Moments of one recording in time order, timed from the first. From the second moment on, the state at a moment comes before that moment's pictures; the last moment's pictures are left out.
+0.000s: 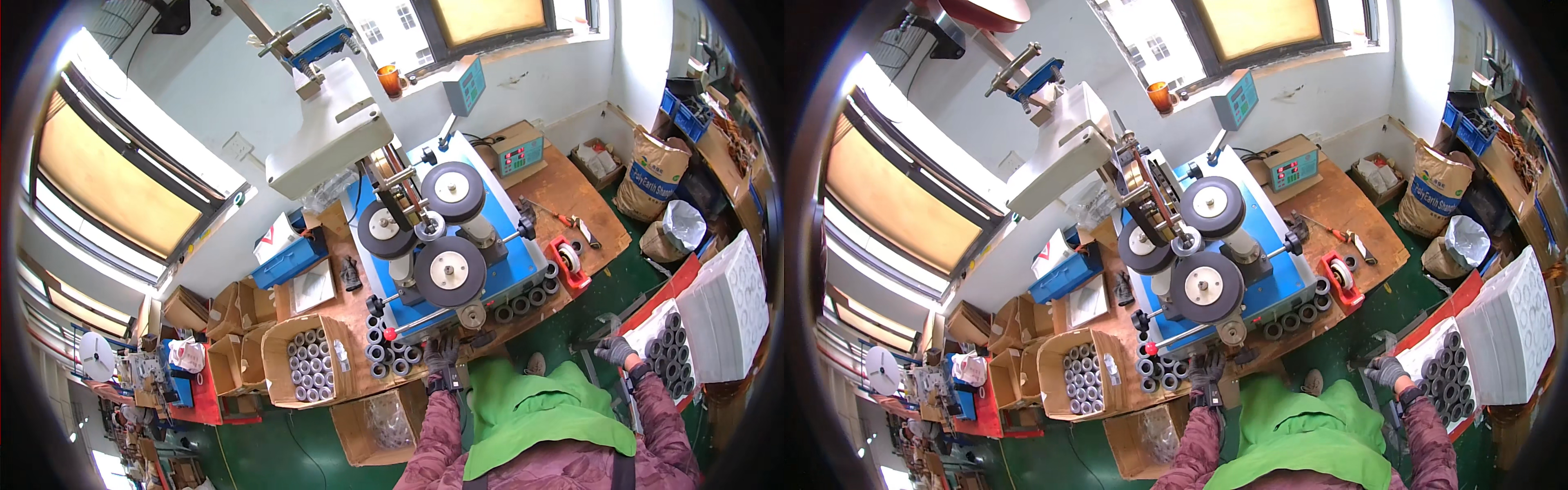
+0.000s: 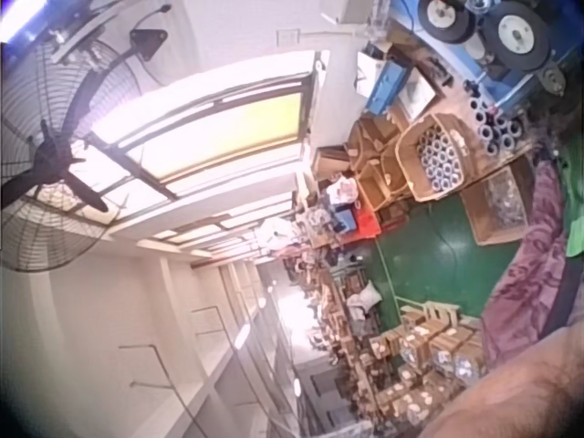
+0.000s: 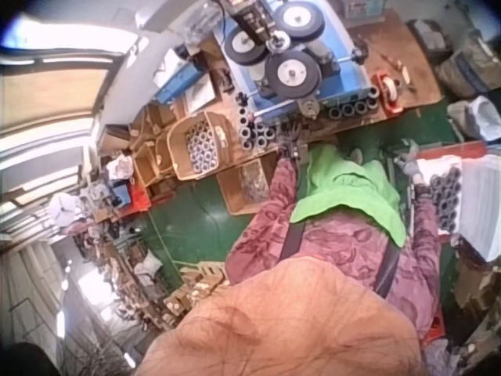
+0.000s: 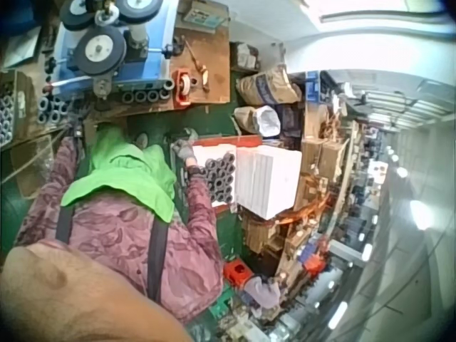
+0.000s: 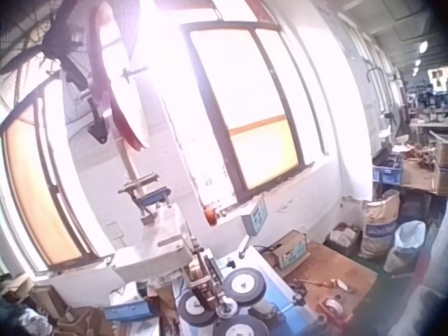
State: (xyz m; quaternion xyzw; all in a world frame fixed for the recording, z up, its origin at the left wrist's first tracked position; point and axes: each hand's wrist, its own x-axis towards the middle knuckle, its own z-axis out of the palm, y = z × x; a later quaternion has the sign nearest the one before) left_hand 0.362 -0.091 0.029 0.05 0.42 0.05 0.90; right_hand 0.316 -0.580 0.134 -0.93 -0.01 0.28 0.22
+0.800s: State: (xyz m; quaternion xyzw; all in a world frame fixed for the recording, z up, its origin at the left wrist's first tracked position) left_hand 0.411 -0.013 0.234 1.00 -0.02 -0.08 0.02; right_hand 0.588 -0.263 0.294 -0.81 -0.19 0.21 0.51
